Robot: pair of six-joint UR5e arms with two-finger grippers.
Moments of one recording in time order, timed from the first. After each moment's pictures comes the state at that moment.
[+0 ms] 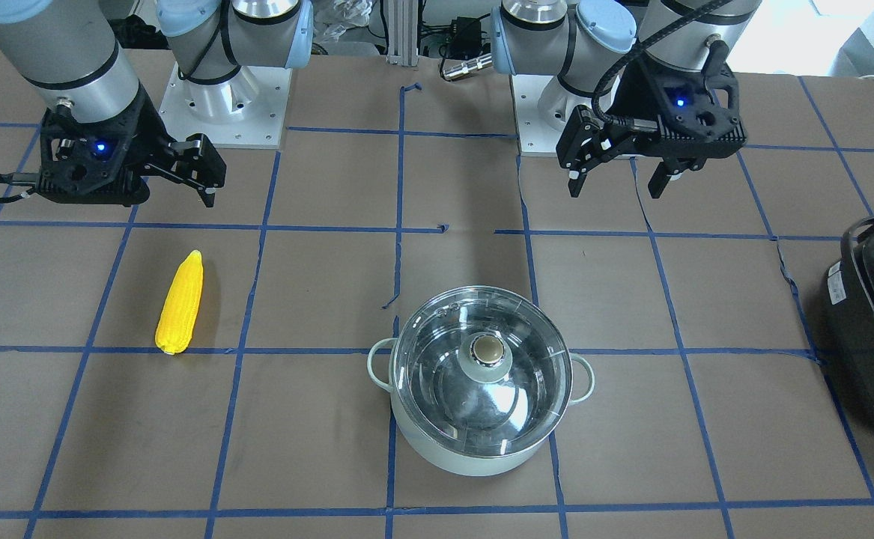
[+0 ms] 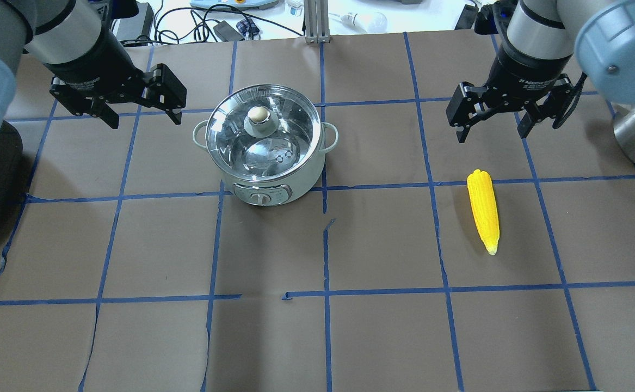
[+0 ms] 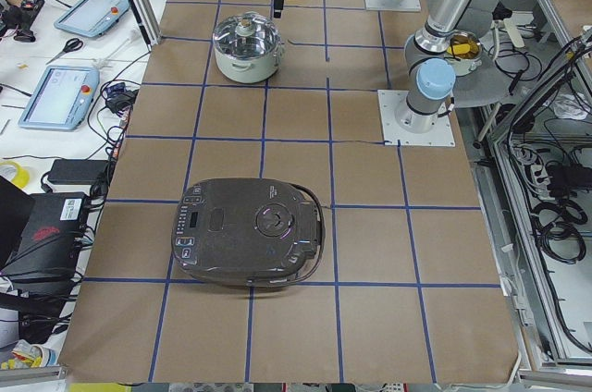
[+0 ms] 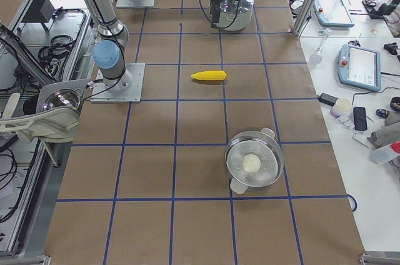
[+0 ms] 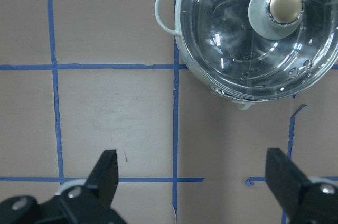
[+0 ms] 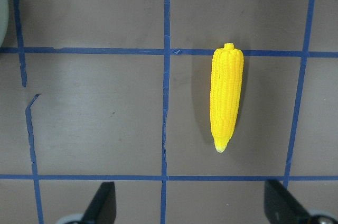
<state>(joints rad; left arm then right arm) -1.57 -1.53 -1.58 -1.49 1.56 -0.02 1.54 -1.55 1.60 -1.55 -1.59 -0.06</state>
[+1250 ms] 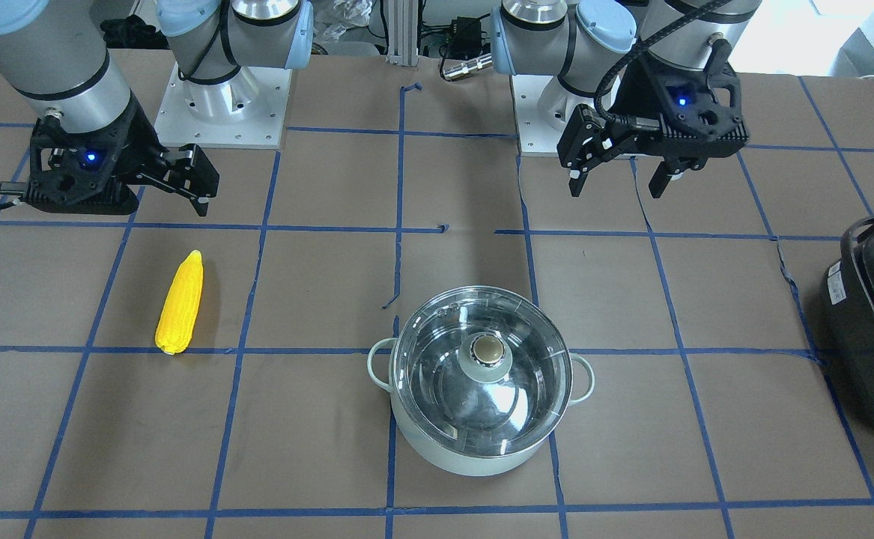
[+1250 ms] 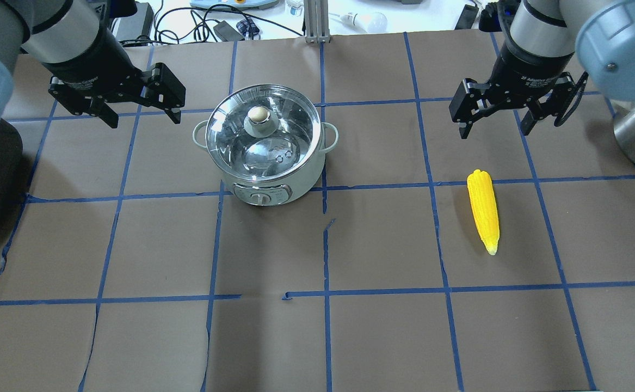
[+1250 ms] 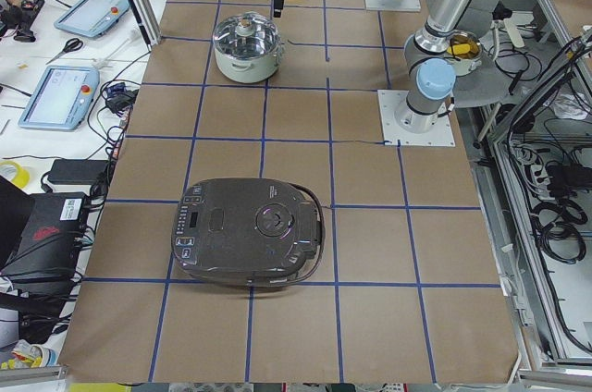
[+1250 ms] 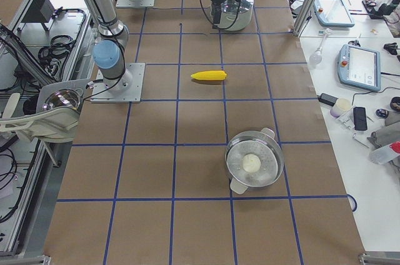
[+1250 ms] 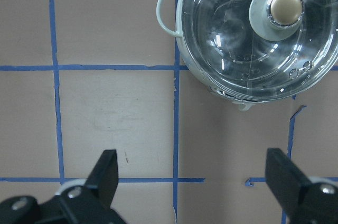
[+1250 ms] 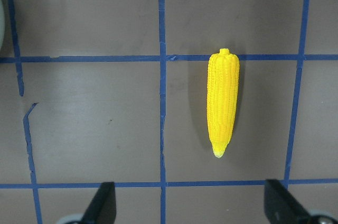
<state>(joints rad) -1.56 -1.53 -1.58 -1.49 1.56 -0.02 1.52 -1.53 1.60 -1.57 -1.59 -0.05</state>
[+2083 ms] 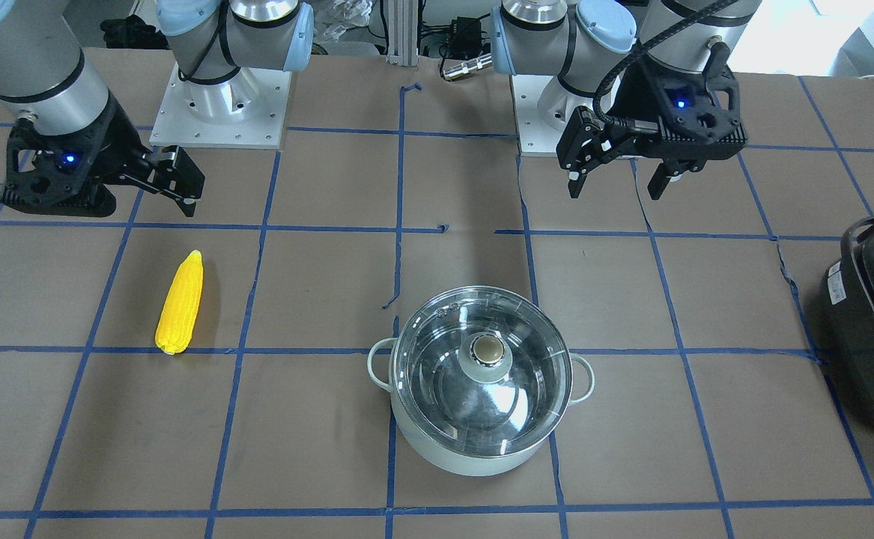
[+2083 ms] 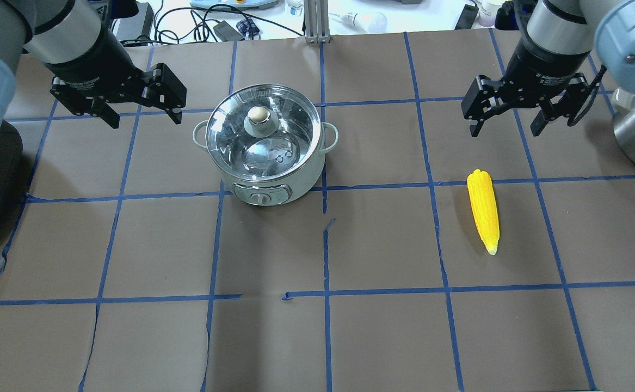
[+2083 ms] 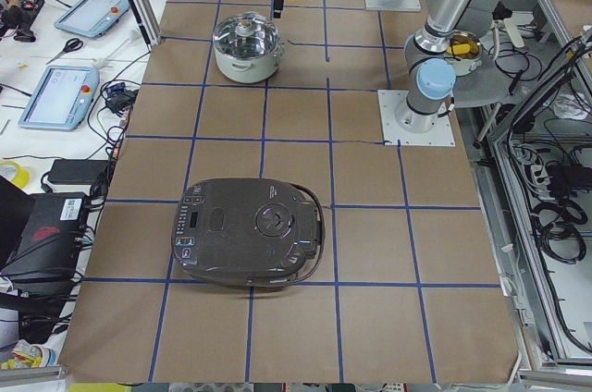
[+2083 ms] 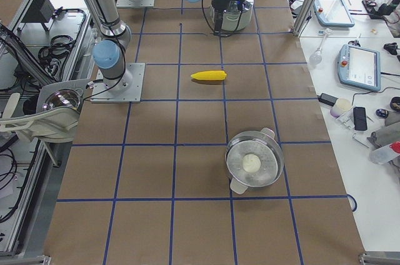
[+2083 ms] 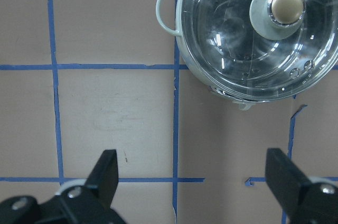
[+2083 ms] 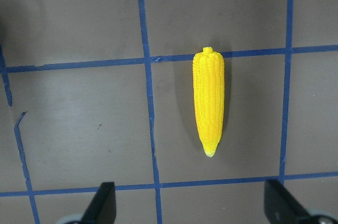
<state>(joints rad) -1.57 -1.53 -1.58 -1.49 1.56 -0.02 1.50 -1.54 1.60 -1.55 -1.58 -0.05</state>
